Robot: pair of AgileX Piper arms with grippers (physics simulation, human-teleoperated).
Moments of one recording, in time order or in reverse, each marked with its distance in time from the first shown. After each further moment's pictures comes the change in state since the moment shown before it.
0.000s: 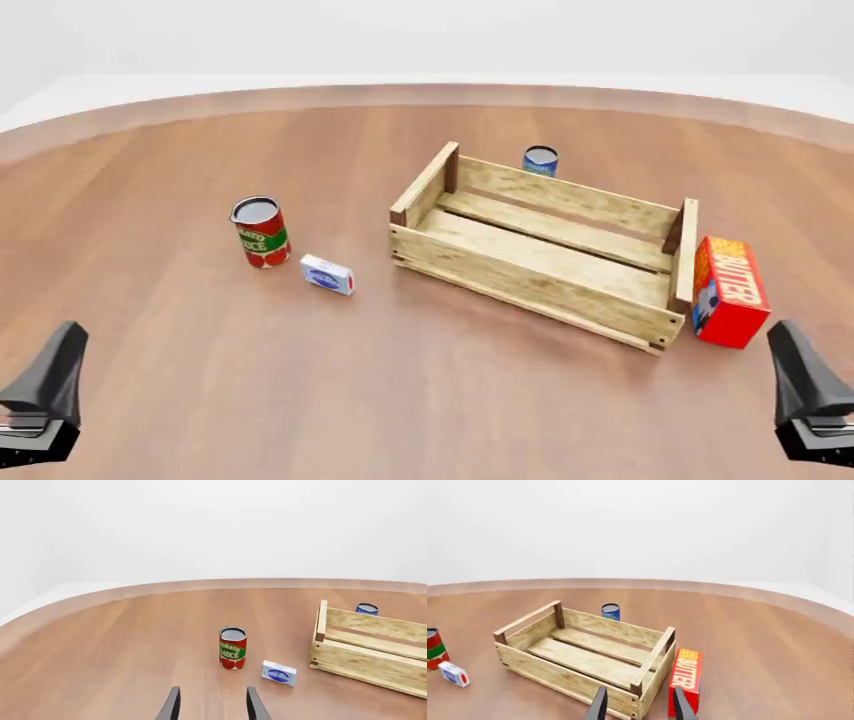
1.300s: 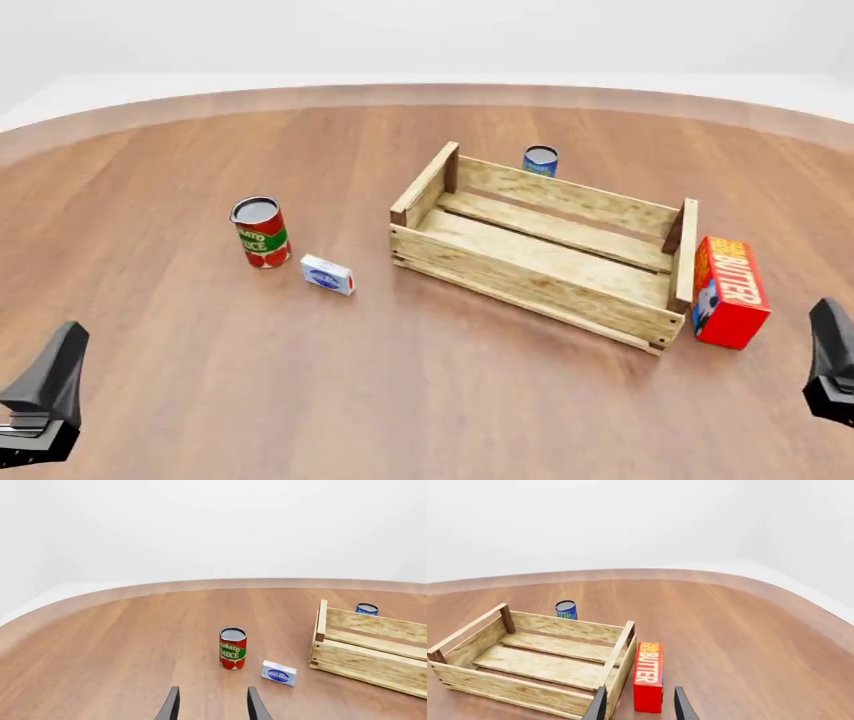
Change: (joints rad) left arm 0.000 0.000 0.000 0.000 0.000; right arm -0.198 0.150 -0.064 -0.016 0.000
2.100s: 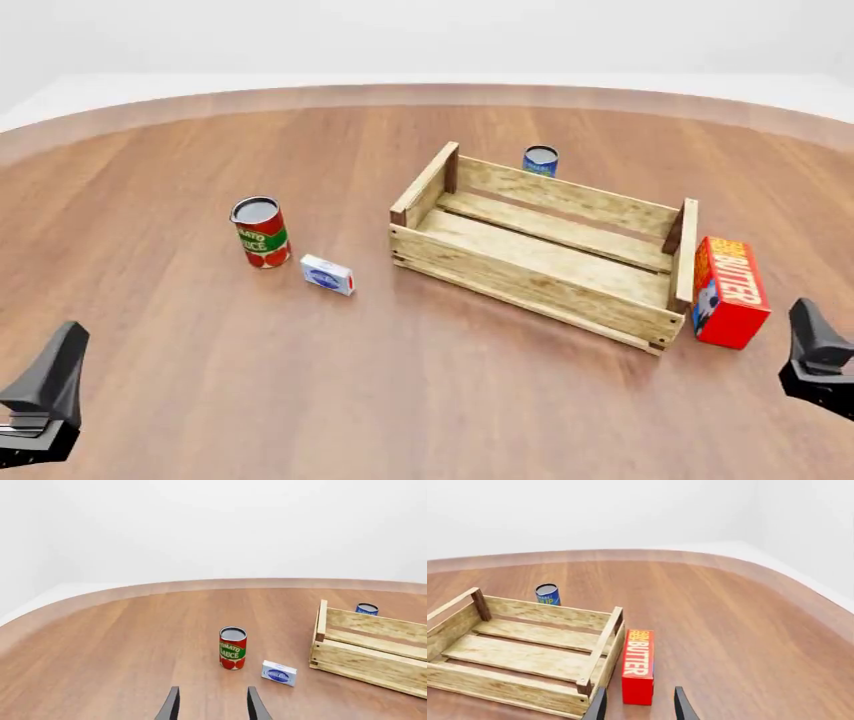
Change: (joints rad) left arm 0.000 0.000 0.000 0.000 0.000; right arm -0.047 0.310 0.062 -0.292 -0.025
